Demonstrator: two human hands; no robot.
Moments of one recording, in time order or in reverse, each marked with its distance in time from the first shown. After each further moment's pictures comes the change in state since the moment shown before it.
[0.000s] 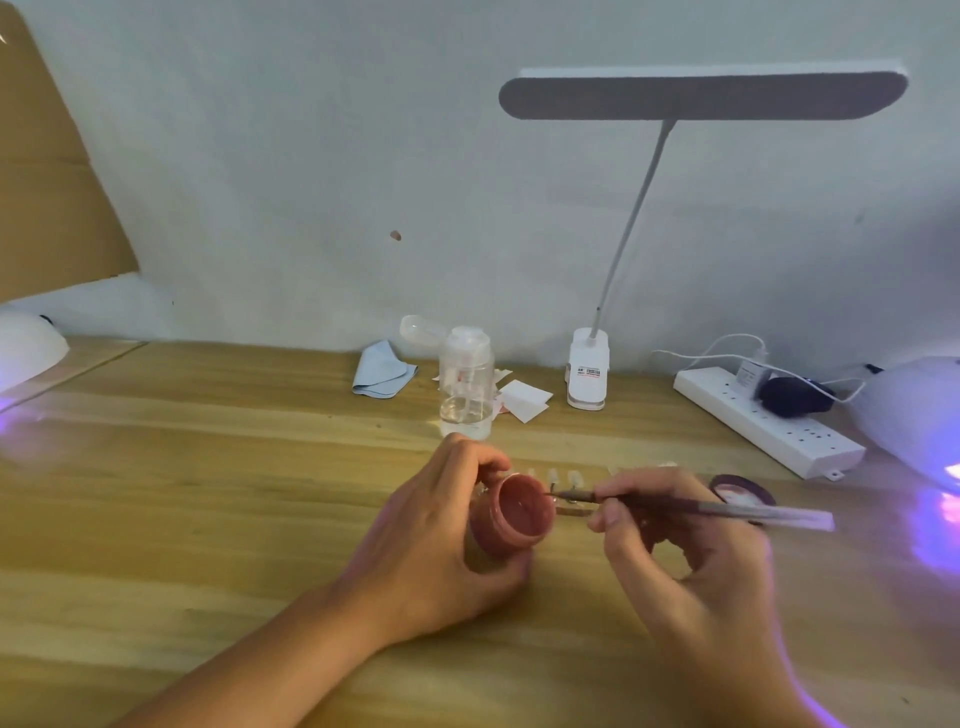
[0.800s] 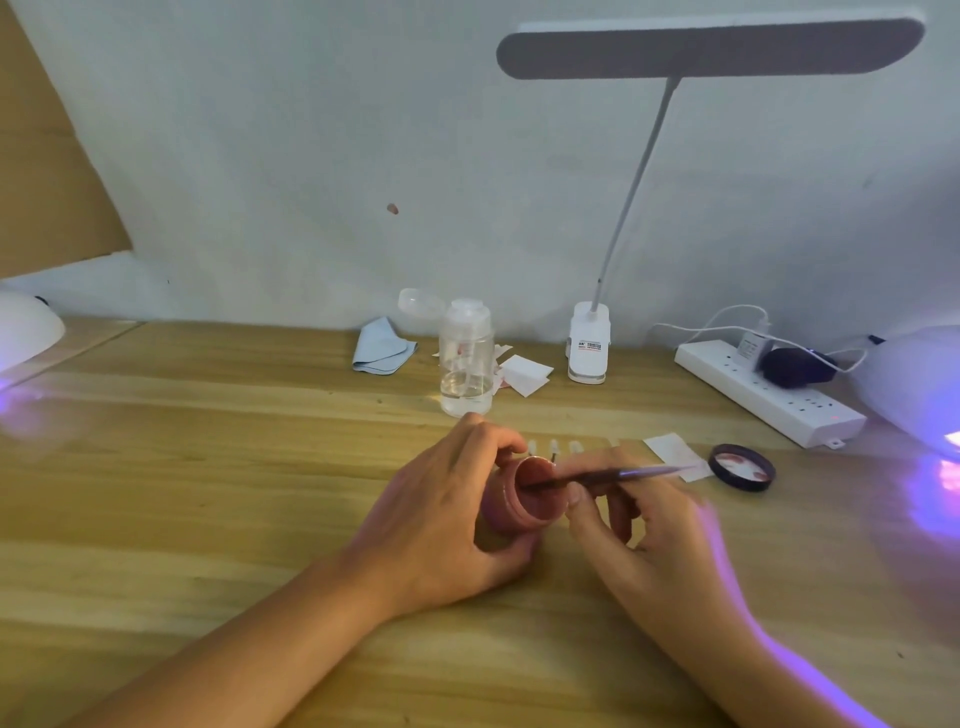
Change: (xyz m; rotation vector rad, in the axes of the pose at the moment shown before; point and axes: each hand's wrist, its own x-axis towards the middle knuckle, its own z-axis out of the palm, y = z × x) left_hand -0.001 0.004 -0.001 0.091 -0.043 0.084; right_hand 0.002 0.004 0.010 -0.277 -0.150 -0.047
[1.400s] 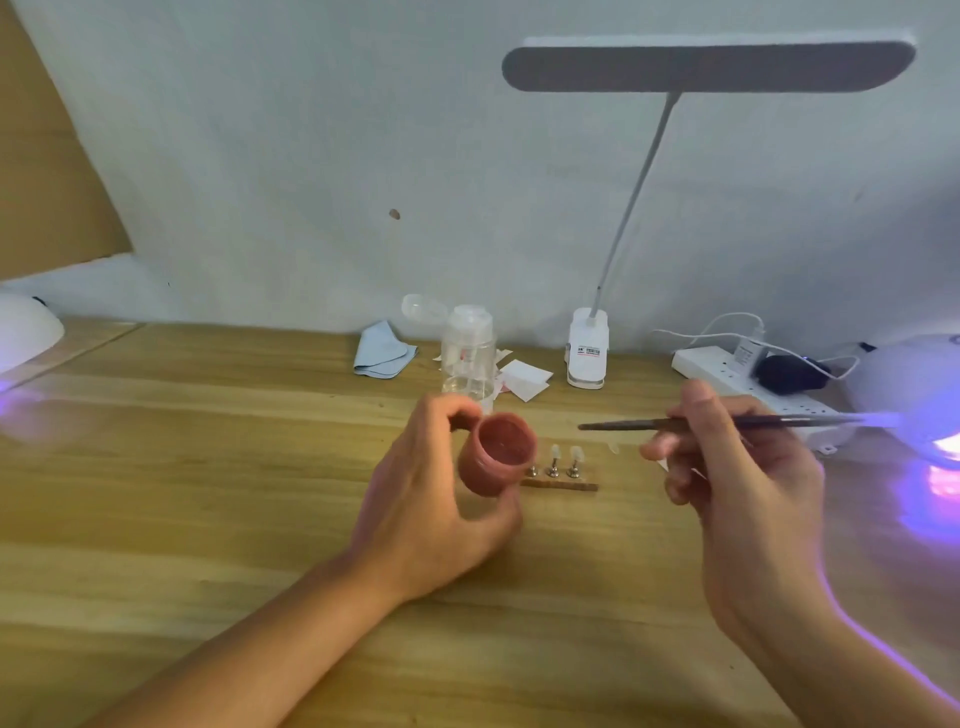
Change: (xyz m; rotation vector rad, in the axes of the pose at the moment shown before) left_hand 0.003 -0.004 -0.002 -0.148 0.253 -0.147; right_hand 0.026 -0.006 -0.024 0.710 0.391 0.437
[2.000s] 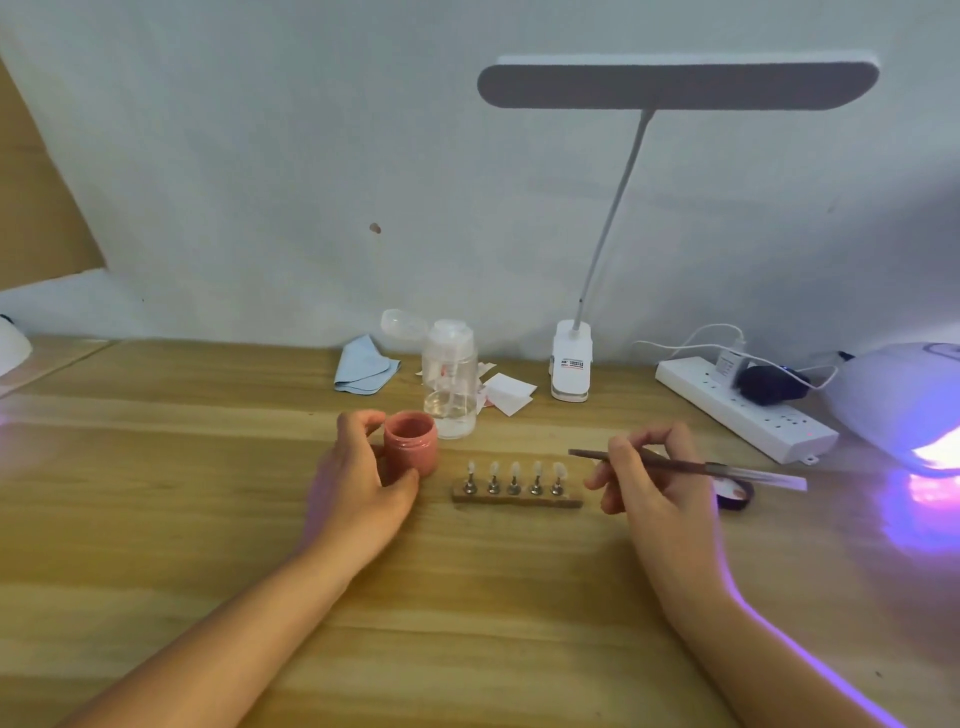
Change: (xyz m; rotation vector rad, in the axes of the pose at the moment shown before) left_hand 0.014 -0.042 -0.001 0.041 -0.016 -0.600; right_hand 0.014 0.047 -0.001 -0.236 -0.068 0.070
